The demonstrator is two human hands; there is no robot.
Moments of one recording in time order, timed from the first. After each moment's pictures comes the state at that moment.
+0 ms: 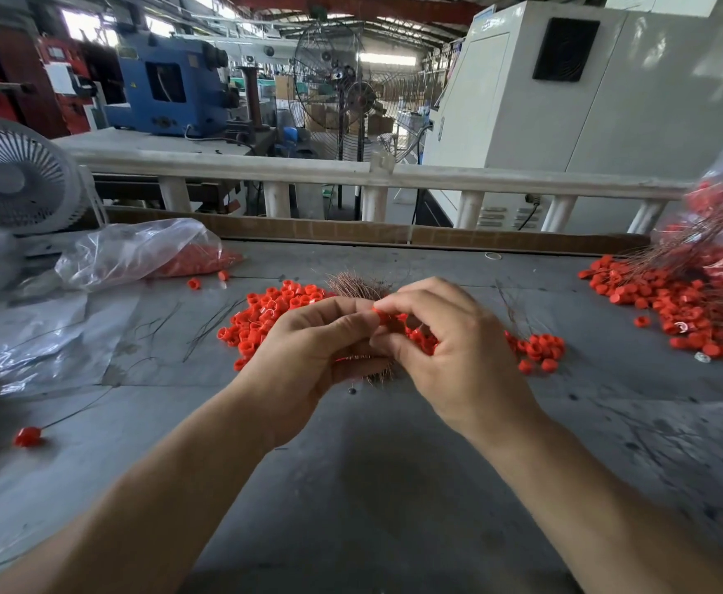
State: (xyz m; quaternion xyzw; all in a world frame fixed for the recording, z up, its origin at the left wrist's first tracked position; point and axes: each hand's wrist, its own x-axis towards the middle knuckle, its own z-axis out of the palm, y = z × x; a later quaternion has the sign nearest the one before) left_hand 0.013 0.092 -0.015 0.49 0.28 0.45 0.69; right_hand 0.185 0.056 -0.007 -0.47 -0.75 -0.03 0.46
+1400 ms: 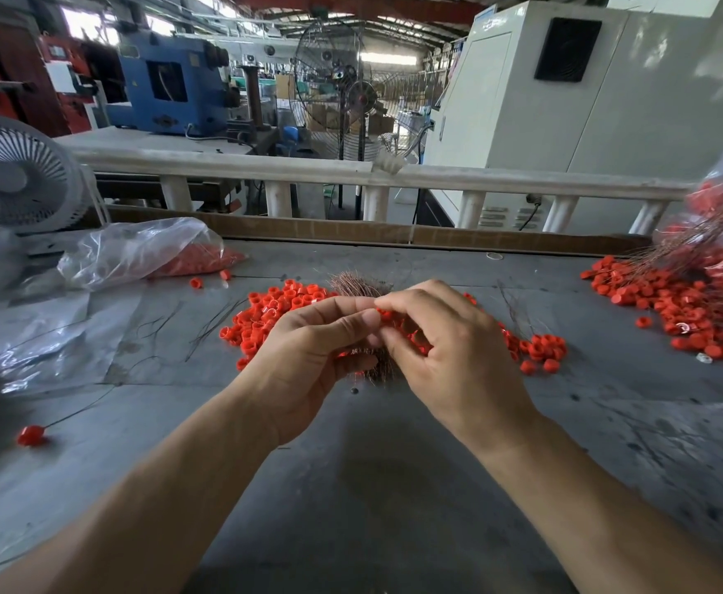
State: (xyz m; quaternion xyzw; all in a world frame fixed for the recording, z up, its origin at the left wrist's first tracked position) left_hand 0.014 0.092 -0.013 0.46 0.30 0.47 0.69; right_hand 0.181 0.058 -0.010 -0.47 -0.75 -0.11 0.45
